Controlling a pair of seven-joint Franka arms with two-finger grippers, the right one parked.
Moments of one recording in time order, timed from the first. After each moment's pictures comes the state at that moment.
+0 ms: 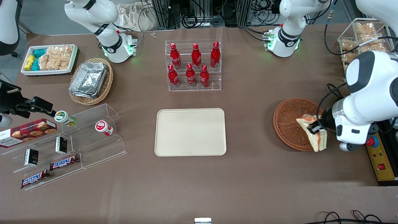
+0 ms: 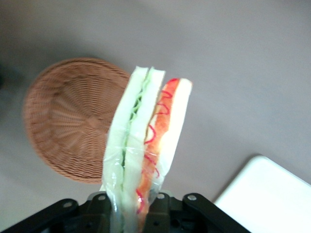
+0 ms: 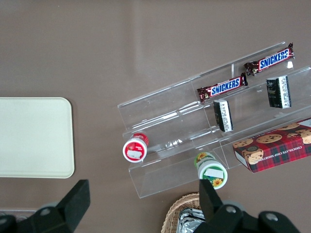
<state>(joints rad) 0.27 0.34 -0.52 -1.47 0.08 1.72 -0.76</state>
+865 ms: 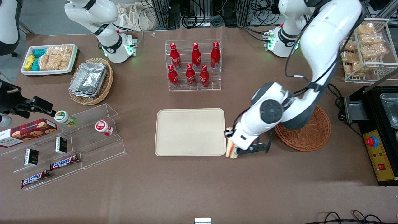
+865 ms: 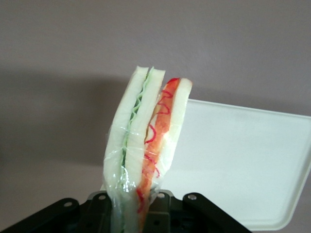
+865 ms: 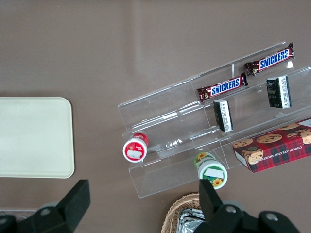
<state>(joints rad) -0.02 0.76 -0.68 -1.43 0.29 2.10 -0.83</state>
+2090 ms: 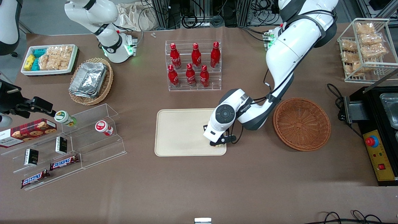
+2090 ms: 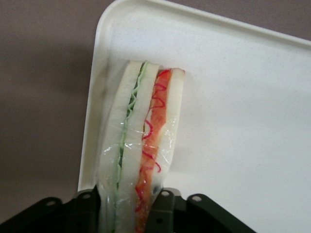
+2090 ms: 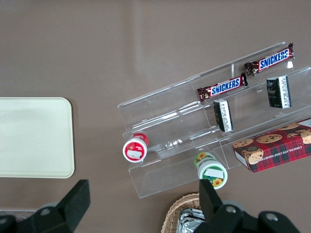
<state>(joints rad) -0.26 0.87 -0.53 -1.42 0.29 2.12 -1.04</state>
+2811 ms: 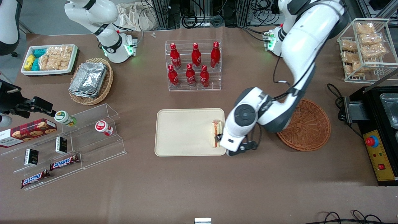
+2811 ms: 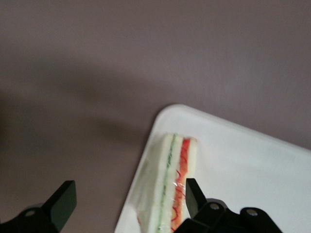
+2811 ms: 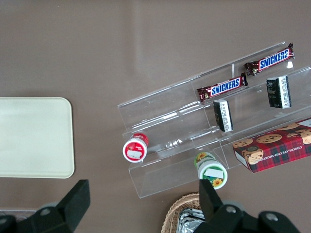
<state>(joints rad) -0.17 0.72 -0.49 -1.35 0.30 1.99 -1.05</state>
